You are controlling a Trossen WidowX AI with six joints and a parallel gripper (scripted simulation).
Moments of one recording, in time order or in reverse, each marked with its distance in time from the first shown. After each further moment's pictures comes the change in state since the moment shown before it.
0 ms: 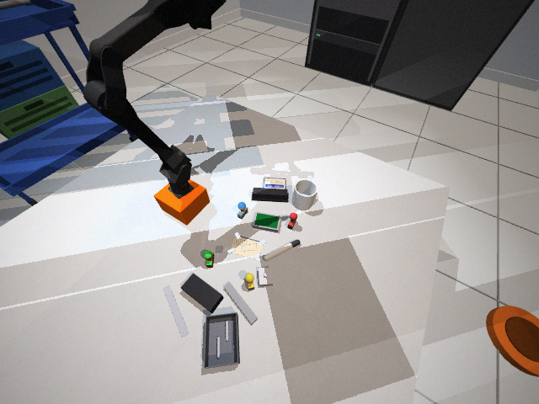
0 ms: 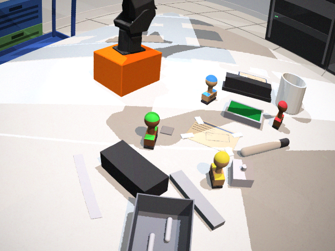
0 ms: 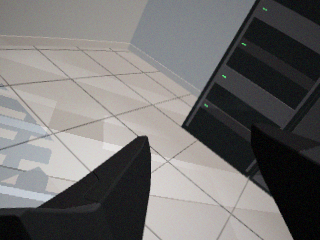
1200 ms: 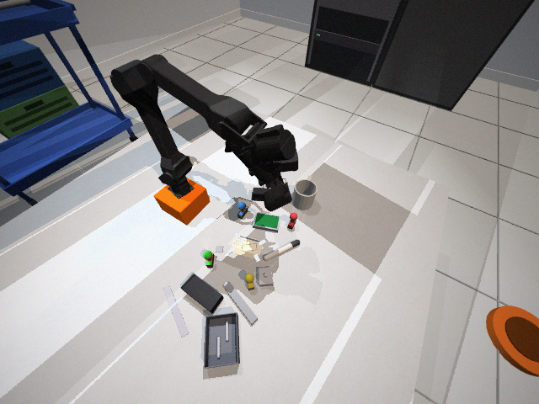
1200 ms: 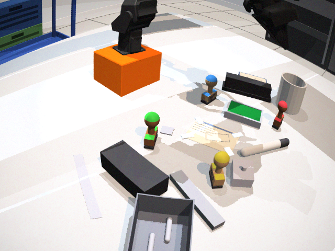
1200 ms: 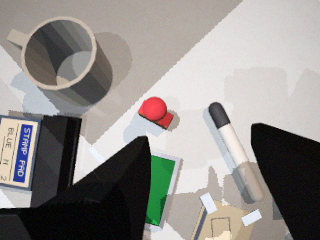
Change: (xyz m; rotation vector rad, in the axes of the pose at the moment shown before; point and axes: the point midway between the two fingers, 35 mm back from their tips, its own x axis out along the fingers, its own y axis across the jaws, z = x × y) arm -0.398 0.017 -0.384 1.118 1.231 -1.011
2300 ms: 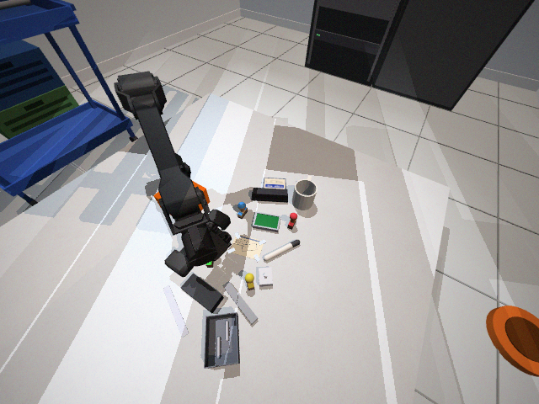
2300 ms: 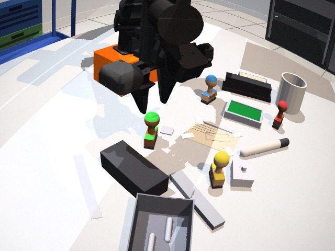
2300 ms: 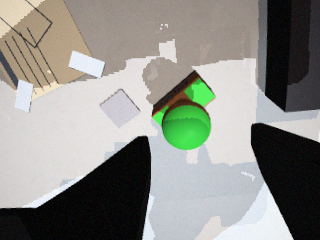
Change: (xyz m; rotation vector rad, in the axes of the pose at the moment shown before) arm -0.007 -0.074 -0.260 0.722 0.557 -0.131
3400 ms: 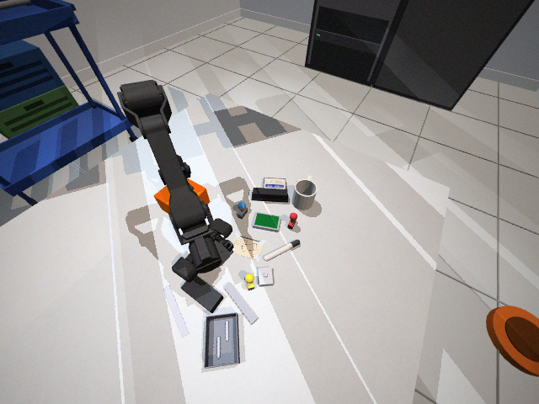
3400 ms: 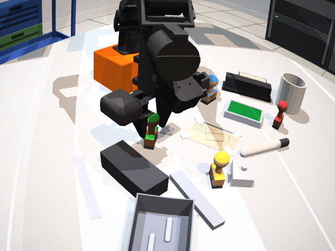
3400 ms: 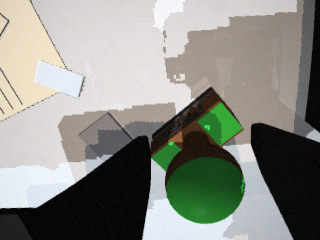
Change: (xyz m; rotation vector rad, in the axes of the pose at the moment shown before) arm 0.053 0.003 -0.003 0.000 0.001 0.001
